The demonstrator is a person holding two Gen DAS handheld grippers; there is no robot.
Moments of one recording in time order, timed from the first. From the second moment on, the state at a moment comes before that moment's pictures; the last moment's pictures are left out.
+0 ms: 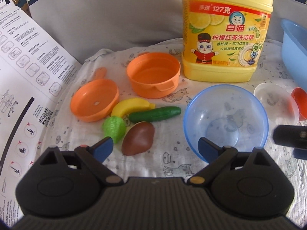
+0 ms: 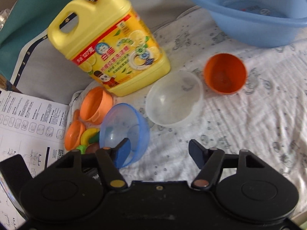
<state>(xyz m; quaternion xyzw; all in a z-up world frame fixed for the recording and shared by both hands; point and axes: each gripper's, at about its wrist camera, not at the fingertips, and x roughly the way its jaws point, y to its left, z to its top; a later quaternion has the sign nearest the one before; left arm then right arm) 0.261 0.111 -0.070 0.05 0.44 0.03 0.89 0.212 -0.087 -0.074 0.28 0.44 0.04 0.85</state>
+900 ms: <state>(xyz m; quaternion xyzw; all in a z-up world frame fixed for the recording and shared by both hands) 0.237 0.097 -0.067 -0.03 0.47 -0.05 0.88 0.214 -0.063 -0.076 0.25 0.45 0.08 0.85</state>
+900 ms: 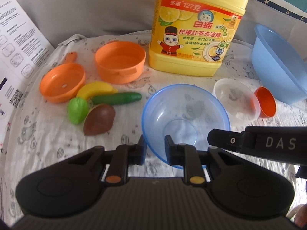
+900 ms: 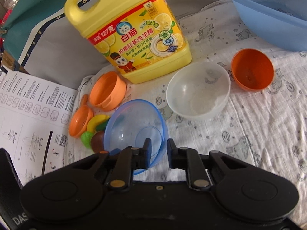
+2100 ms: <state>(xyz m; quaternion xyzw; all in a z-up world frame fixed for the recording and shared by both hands) 0.034 0.077 -0.046 -0.05 0.50 -0.08 0.86 0.008 -0.094 -0.070 0.17 0.49 0.13 0.84</state>
